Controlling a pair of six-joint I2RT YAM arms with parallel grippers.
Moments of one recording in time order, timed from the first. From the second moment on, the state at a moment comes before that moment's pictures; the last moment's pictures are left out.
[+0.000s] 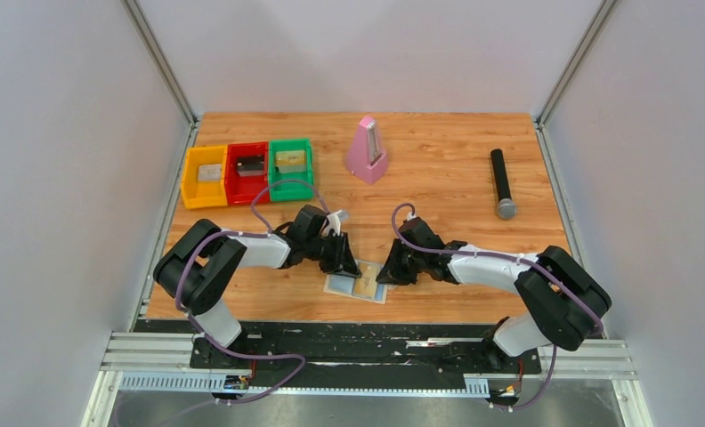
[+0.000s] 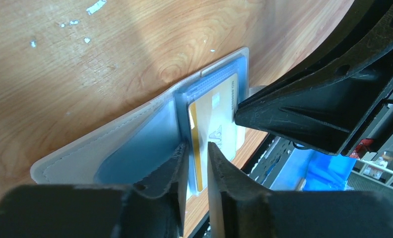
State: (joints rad) left arm -0.63 1.66 0.64 0.18 0.62 -0.68; right arm 0.75 1.47 0.60 -0.07 -0.21 1.01
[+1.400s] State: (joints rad) left arm -0.56 1.58 0.63 0.06 0.69 -0.65; right arm 0.74 1.47 0.60 -0.04 -0.24 0.99
